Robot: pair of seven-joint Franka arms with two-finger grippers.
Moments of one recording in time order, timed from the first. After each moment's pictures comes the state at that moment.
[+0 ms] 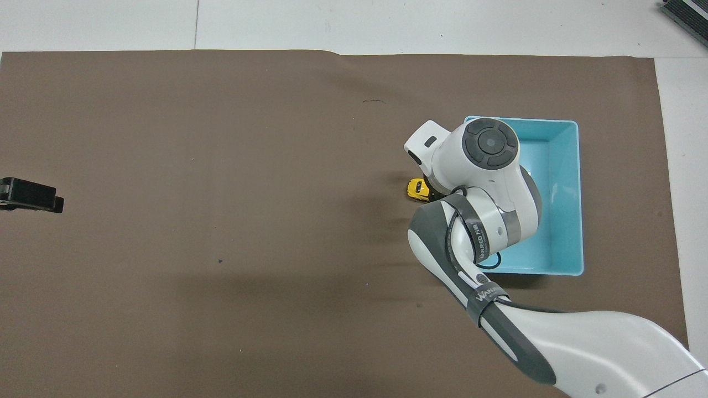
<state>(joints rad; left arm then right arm) -0.01 -0.08 0.02 -1.65 -0.03 1.54 0.08 0.30 0.36 0.06 -1.82 -0.04 2.23 -1.18</state>
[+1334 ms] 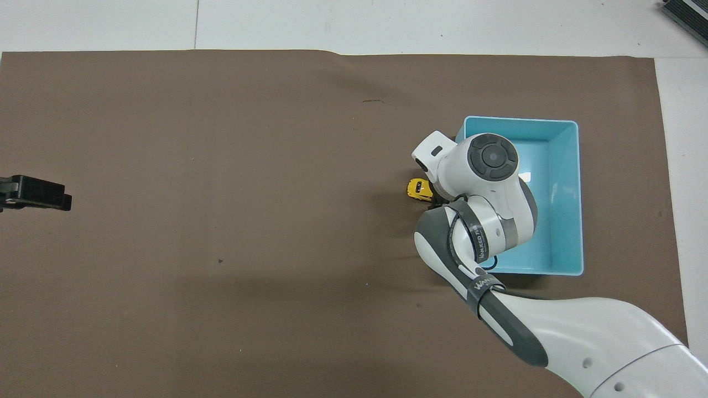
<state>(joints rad) 0.00 -0.09 -0.02 -1.64 -0.03 1.54 0.02 0.27 0.40 0.06 -1.89 -0.04 2.35 -1.18</state>
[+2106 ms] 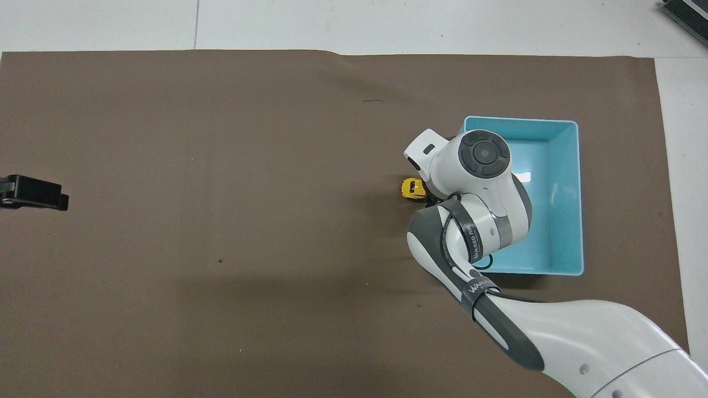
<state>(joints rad) 0.00 -0.09 -0.02 -1.64 -0.03 1.54 0.02 0.29 0.40 0.07 -1.84 -0.04 2.29 -1.17</state>
